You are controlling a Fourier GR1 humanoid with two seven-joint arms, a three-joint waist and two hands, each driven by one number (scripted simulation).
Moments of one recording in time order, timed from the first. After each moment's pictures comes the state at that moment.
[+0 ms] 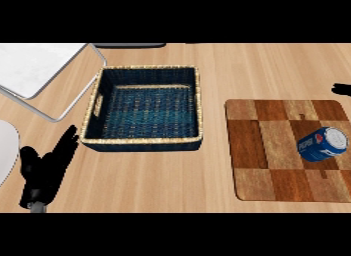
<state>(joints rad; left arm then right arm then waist) 0.05 0.41 -0.22 -1.47 0.31 0.21 0.15 -0.29 -1.04 0.08 -1.65 0.21 0.70 0.02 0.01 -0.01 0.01</state>
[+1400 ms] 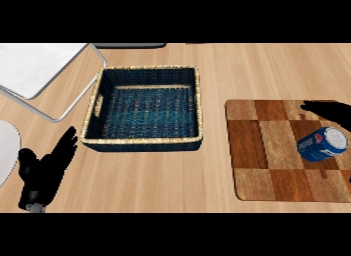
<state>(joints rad) 0.06 0.39 -0.18 -1.46 0.28 0.16 0.15 -0.28 -0.87 0.20 -1.50 0.52 0.58 -0.08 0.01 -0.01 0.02</state>
